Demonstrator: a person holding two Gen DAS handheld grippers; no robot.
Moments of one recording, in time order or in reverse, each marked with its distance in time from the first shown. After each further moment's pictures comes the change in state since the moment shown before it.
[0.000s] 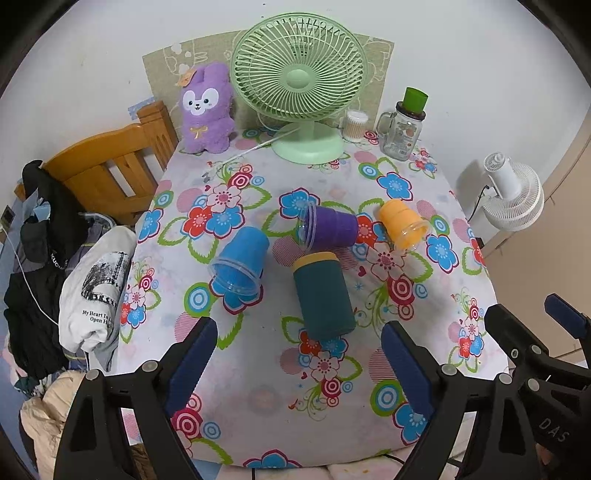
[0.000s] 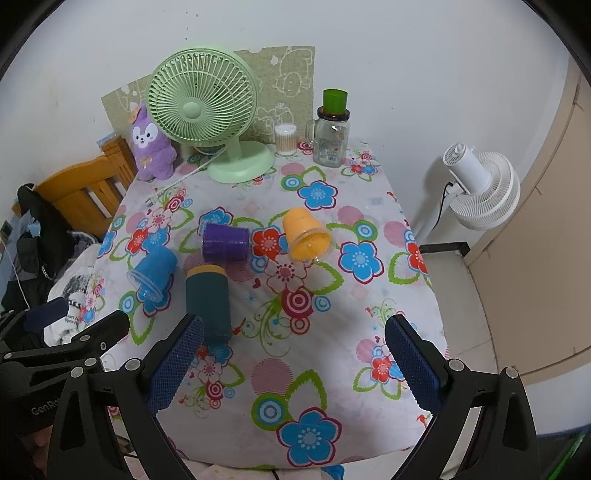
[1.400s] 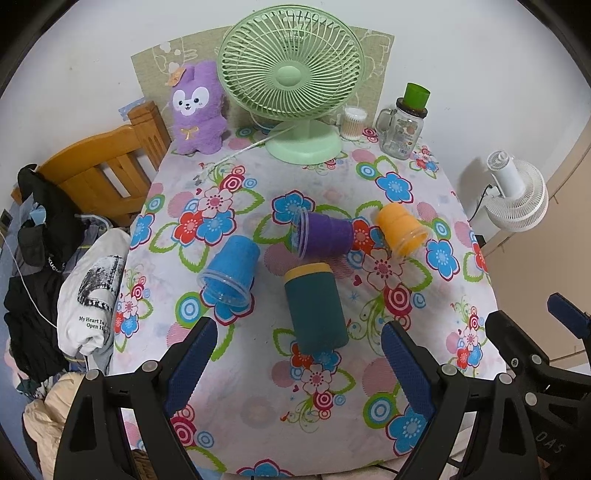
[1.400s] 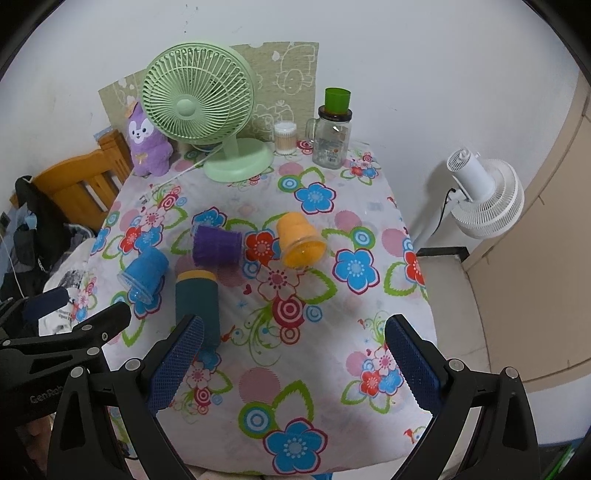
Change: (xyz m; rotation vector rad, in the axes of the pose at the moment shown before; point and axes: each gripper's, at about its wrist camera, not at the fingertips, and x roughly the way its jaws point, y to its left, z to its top) left arm 0.017 -0.013 0.025 0.004 0.032 0.007; right arm 0.015 -0.009 0.020 -0.037 0.028 -0.005
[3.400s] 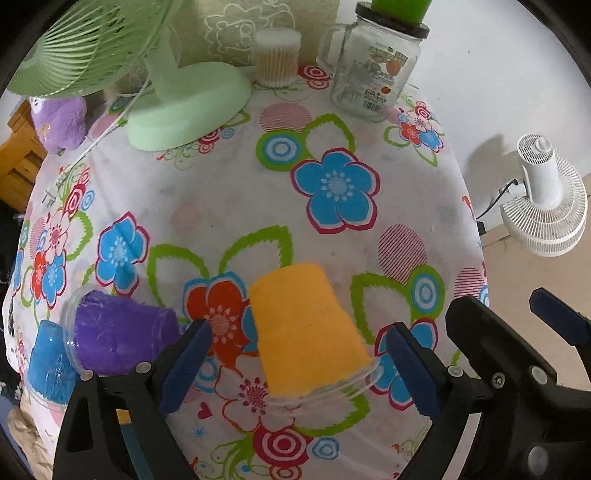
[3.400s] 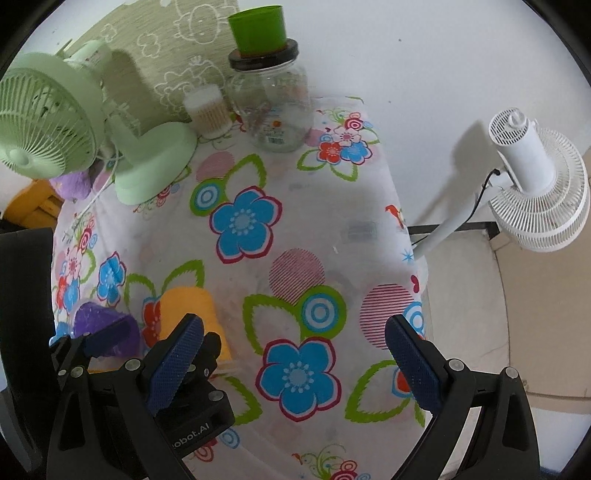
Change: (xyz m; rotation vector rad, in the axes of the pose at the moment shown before) left arm 0.217 -0.157 0.127 -0.013 0.226 -0.043; right arm 0.212 -0.128 0.123 0.073 0.215 0.092
